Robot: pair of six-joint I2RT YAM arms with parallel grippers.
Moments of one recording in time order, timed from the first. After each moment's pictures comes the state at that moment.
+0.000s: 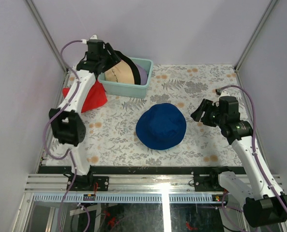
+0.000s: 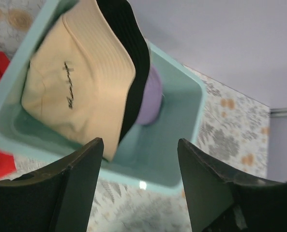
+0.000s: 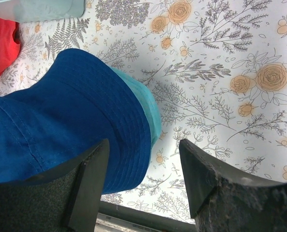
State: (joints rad) left arm -0.14 1.83 1.81 -0.46 0.02 -0.69; right arm 0.17 0.91 0.88 -0.63 -0.18 0.48
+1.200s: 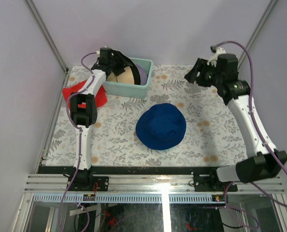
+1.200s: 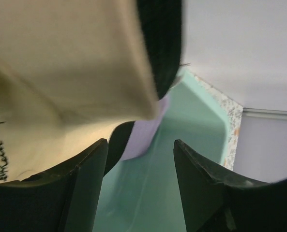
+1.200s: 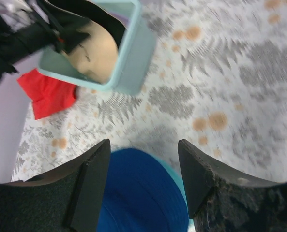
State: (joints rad) left arm -0.10 2.41 2.21 -0.30 0.26 -0.87; right arm 0.18 1.32 1.42 -0.58 -0.23 0.41
